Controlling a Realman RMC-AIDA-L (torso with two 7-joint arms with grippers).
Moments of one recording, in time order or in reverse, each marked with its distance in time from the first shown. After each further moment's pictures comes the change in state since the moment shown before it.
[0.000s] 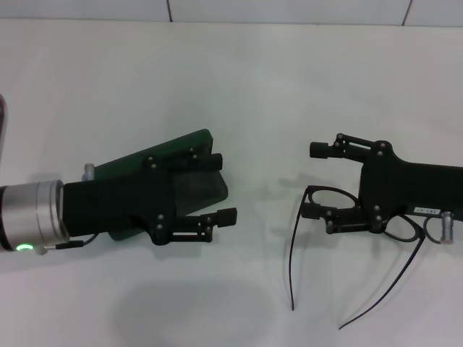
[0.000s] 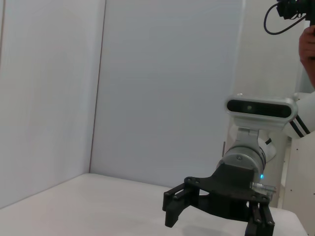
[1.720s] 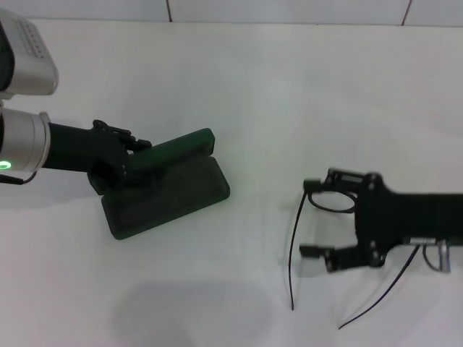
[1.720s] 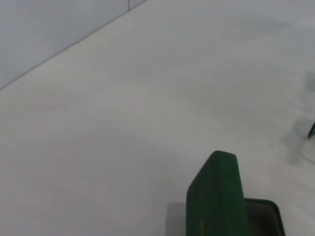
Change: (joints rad) left arm -0.036 -0.075 -0.100 0.633 0.734 -0.271 -0.670; right arm -0.011 0.014 0.016 -0.022 -0.143 0.000 -0.027
